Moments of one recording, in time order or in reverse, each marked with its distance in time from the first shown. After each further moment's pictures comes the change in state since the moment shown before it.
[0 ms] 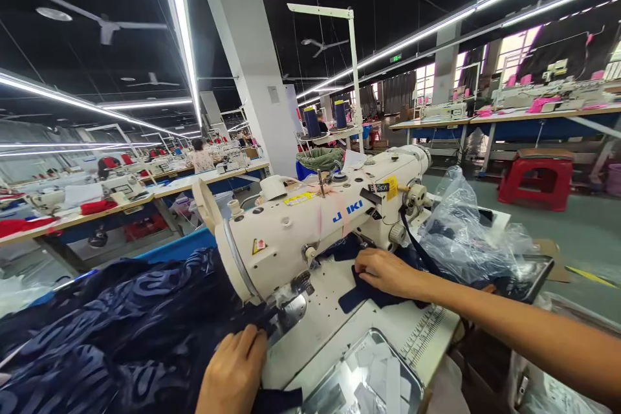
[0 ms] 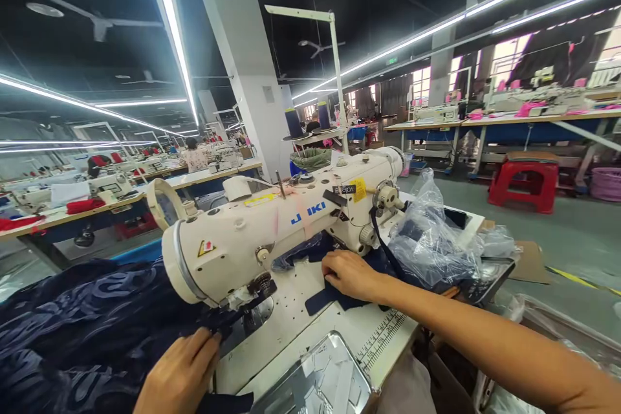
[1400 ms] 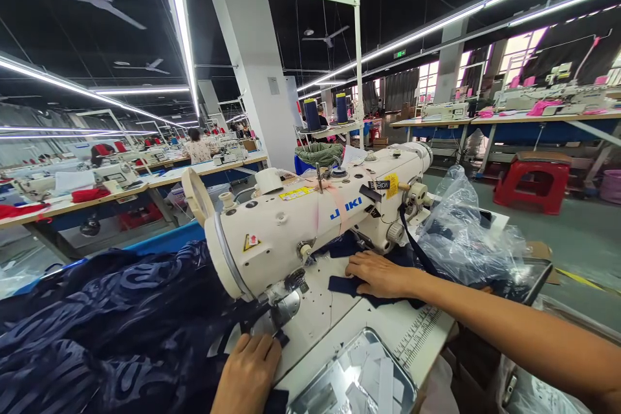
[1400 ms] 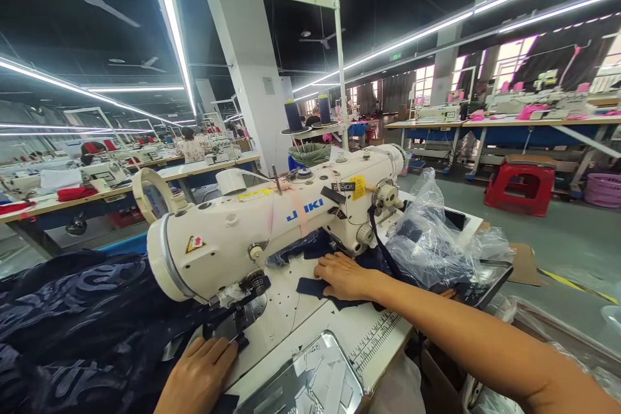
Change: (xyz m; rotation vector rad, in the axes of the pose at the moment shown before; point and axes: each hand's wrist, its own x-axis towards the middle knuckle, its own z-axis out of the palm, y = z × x) left_hand -0.018 0.020 0.029 0.005 -0.243 0.096; right_hand 0.008 0.012 0.010 -0.204 -0.267 -0.139
